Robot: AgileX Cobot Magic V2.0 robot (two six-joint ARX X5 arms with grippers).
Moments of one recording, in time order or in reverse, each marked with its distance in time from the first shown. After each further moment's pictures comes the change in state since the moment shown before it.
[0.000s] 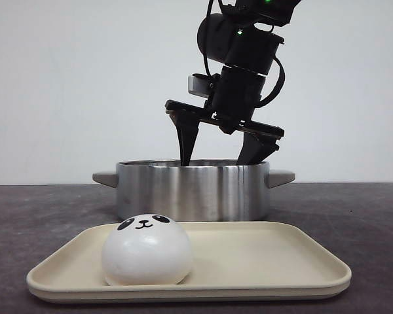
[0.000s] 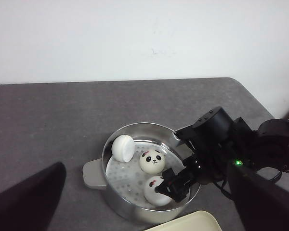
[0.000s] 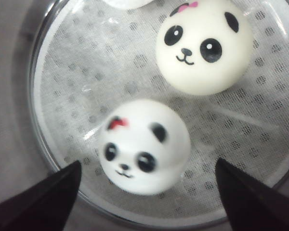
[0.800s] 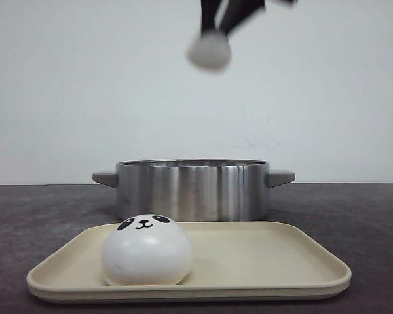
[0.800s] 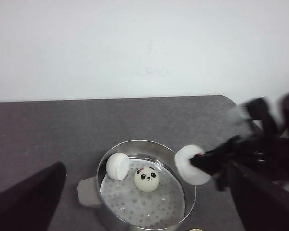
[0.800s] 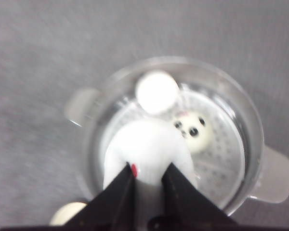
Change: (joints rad) left arm 0.000 -0.016 0.000 0.058 0.000 0.000; right arm 0.067 -0.310 0.005 0.003 0.176 0.001
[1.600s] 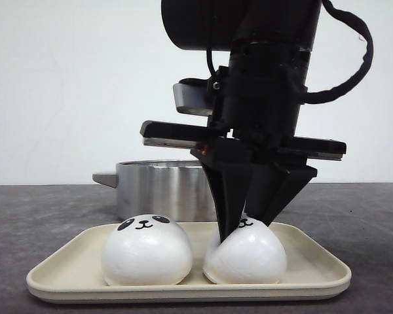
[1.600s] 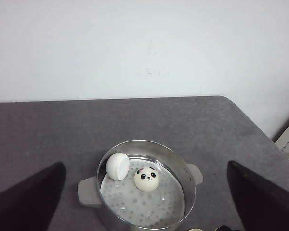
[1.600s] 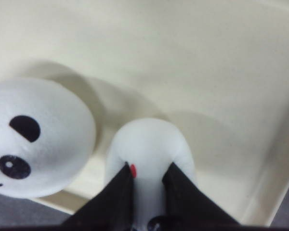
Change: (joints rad) left arm 0.000 -0.010 0.000 -0.005 0.000 0.000; right arm 0.276 -0.006 -0.509 -0.031 -0.043 0.271
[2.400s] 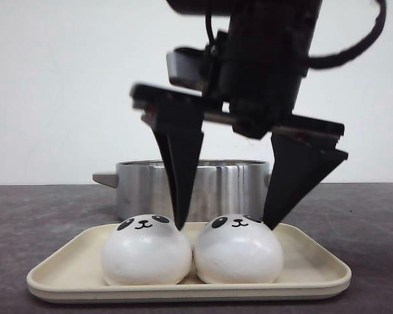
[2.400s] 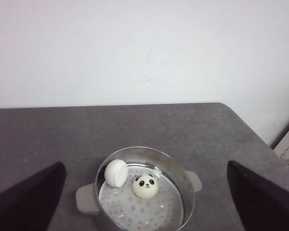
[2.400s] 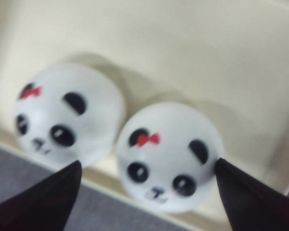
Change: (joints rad) left arm 0.005 0.000 0.000 0.021 0.000 -0.001; right arm 0.018 -0.055 -0.008 -0.002 0.003 0.005
